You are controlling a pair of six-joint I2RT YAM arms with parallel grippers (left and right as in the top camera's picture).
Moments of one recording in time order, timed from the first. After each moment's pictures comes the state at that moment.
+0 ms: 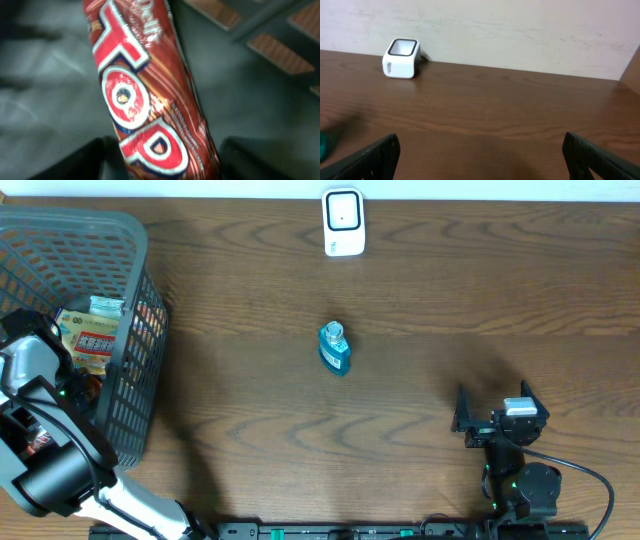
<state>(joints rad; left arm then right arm) 0.66 1.92 1.26 -0.83 -0.37 -1.42 0.02 0.01 0.01 -0.07 -0.01 -0.07</state>
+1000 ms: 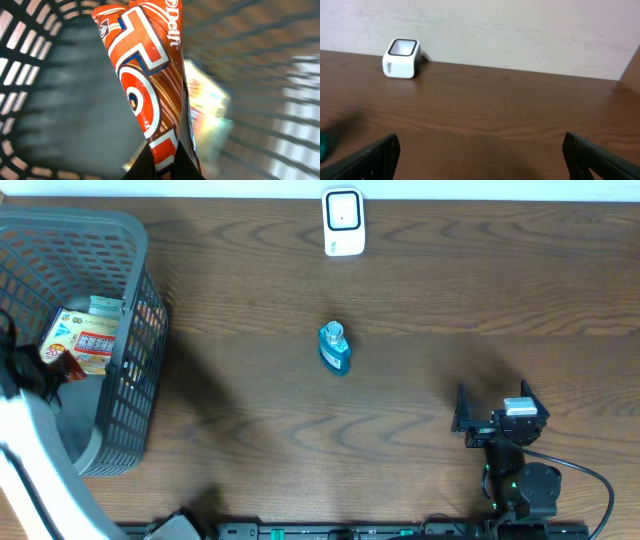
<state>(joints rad) 0.66 1.26 1.29 -1.00 -0.19 -1.27 0.02 0.01 0.01 -0.07 -0.01 -0.07</state>
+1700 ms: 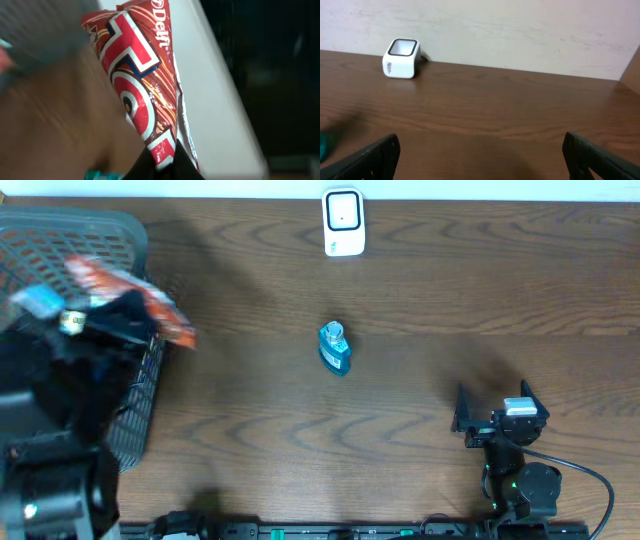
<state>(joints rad) 0.08 0.90 1.30 -0.74 0.26 -0.98 0.02 0.01 0.01 -0.07 -0.01 -0.07</state>
